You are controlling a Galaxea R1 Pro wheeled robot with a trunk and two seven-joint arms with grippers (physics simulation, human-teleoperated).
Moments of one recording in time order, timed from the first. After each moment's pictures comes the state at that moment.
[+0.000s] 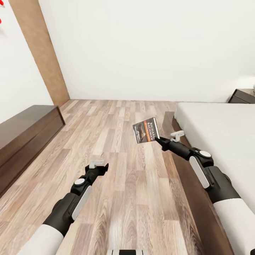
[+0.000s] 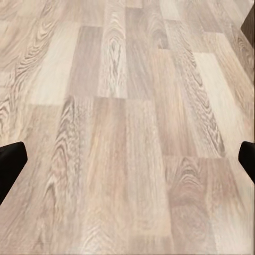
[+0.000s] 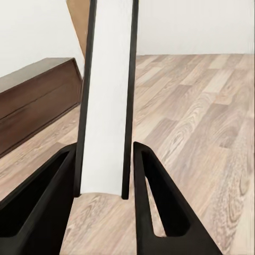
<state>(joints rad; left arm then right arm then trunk) -0.58 0.02 -0.28 -1.10 0.28 0.27 0.16 -0.78 -0.23 0.15 -1.20 -0.38 0.33 0.52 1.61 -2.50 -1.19</state>
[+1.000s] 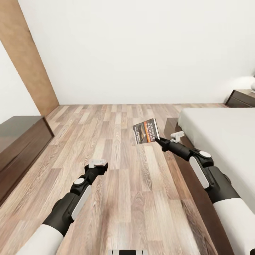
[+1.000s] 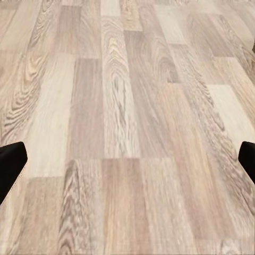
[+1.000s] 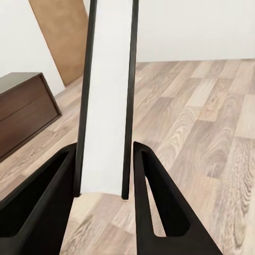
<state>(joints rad) -0.58 0.03 -0.27 -1.10 0.28 0.27 0.16 -0.78 -0.23 0.15 -1.18 -0.38 0.33 0.52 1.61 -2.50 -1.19</state>
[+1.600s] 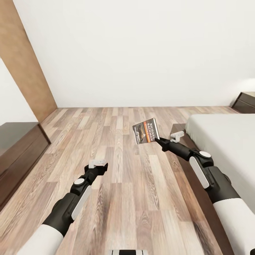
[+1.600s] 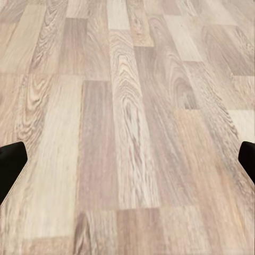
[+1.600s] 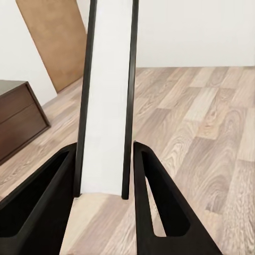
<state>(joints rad) -0.58 0.03 -0.27 -1.10 0.28 0.27 0.17 -0.78 -0.23 0.15 -1.19 -0.38 0.33 0.53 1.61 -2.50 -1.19</state>
